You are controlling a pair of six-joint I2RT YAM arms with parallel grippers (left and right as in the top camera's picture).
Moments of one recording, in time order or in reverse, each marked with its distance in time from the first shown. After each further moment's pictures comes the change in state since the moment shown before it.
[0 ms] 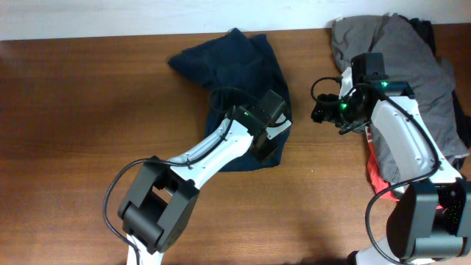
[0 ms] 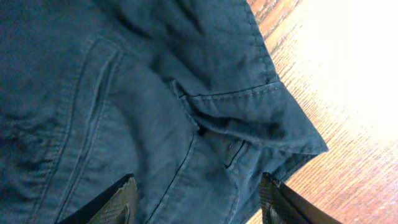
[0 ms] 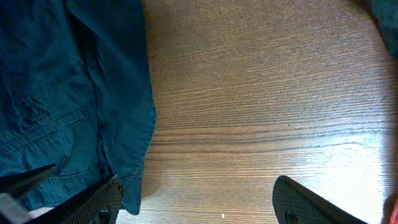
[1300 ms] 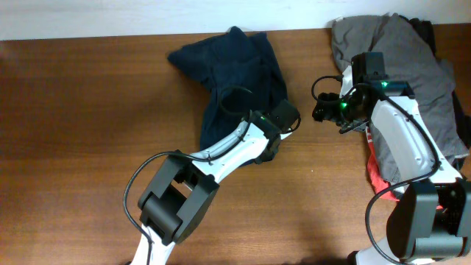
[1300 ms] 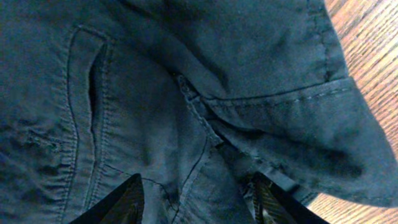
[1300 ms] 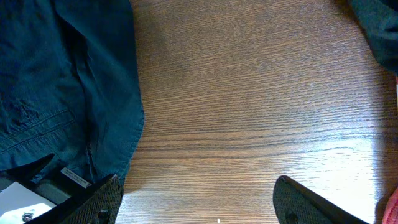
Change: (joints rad) left arm -0.054 0.115 0.069 -0.053 -0.280 0.078; right arm 0.000 0.000 0.000 0.015 0.022 0.000
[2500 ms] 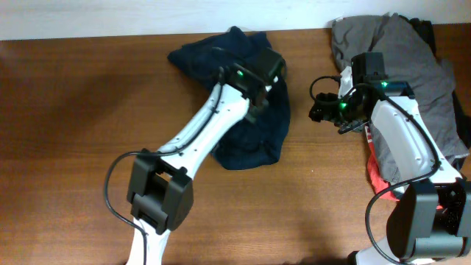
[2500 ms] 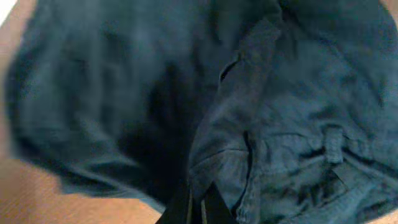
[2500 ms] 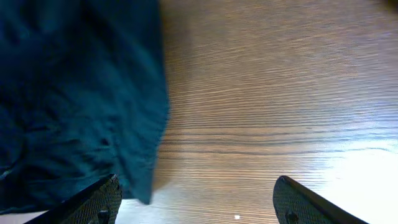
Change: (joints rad) left arm 0.155 0.013 0.442 -0.289 -0.004 -0.159; right arm 0.003 0.000 -0.001 -0.002 -0.089 0.001
